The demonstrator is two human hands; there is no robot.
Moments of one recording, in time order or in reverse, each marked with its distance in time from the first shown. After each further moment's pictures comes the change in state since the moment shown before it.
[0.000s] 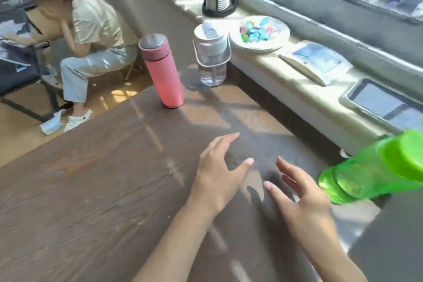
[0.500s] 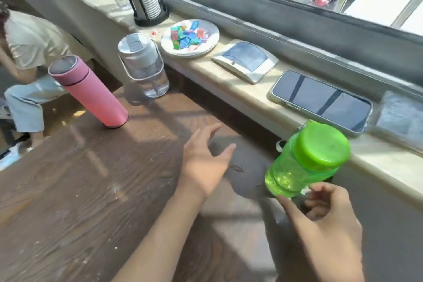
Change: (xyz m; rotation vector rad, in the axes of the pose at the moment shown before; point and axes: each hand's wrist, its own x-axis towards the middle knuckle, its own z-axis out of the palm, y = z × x) left_hand 0.040 0.044 0.080 0.010 -0.045 -0.002; right_hand -0.022 0.034 -0.099 -0.016 0.388 0.307
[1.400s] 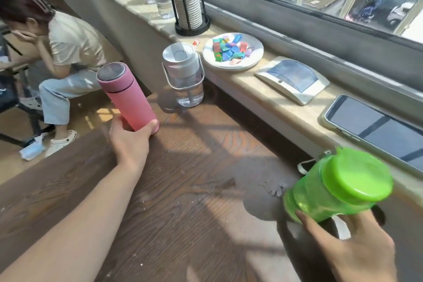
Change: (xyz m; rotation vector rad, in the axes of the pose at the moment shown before) left_hand 0.097 -0.102 -0.152 -0.081 0.583 -0.350; right_hand 0.006 -0.046 0.042 0.056 -0.106 -0.274
